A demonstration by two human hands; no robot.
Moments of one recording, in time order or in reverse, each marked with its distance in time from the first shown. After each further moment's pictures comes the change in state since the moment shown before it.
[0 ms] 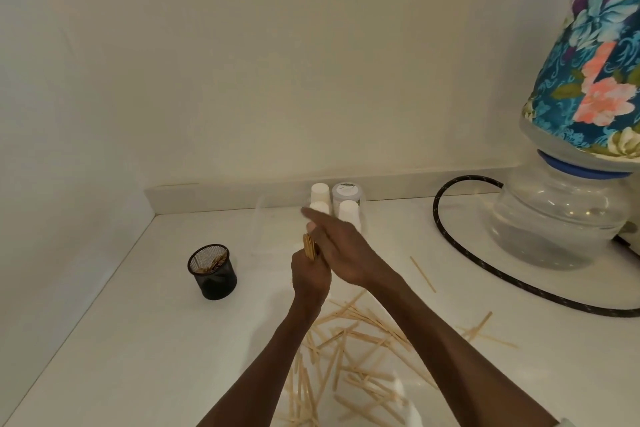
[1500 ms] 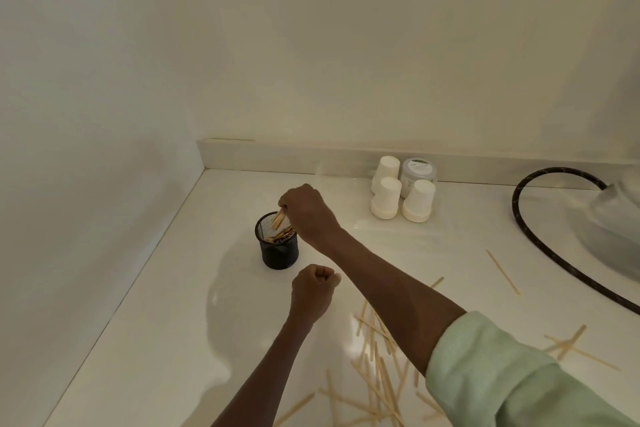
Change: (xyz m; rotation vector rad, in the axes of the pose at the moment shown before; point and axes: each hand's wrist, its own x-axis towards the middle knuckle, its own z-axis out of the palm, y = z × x) left_hand 0.035 -0.105 -0.134 0.309 -0.138 -0.391; right_hand 0.144 -0.039 0.194 -0.602 -0.164 -0.117
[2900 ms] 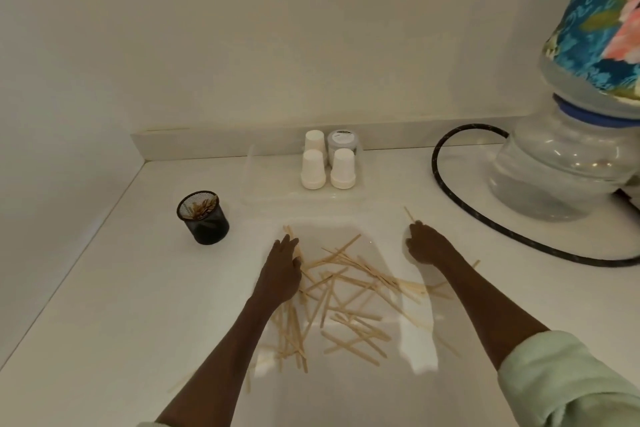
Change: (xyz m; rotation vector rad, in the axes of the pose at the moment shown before) left_hand -0.047 0.004 0.091 0.525 -0.130 0.317; right_hand -0.276 0.302 -0.033 0.012 -0.238 0.792
